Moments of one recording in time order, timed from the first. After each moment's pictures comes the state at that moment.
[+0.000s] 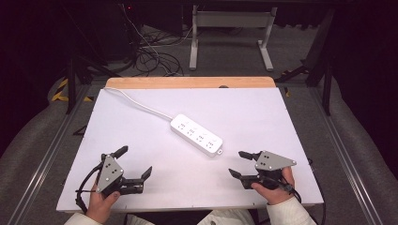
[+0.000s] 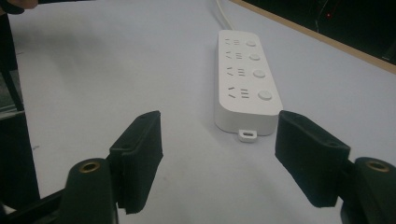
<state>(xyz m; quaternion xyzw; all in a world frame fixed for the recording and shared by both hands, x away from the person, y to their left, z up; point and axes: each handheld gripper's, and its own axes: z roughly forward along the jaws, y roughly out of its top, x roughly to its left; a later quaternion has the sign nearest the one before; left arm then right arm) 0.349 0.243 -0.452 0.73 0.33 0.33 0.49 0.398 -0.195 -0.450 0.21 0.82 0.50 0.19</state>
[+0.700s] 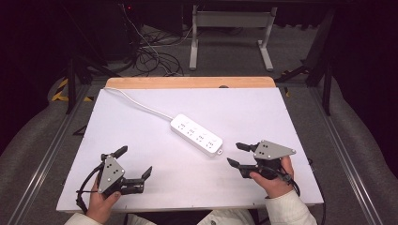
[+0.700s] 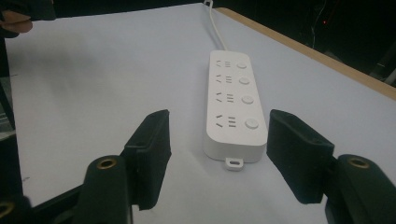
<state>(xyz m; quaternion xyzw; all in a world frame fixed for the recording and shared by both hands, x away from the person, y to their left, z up) 0.349 0.242 -0.452 0.73 0.33 0.34 0.49 0.414 -0.187 -0.425 0.21 0.82 0.50 0.20</state>
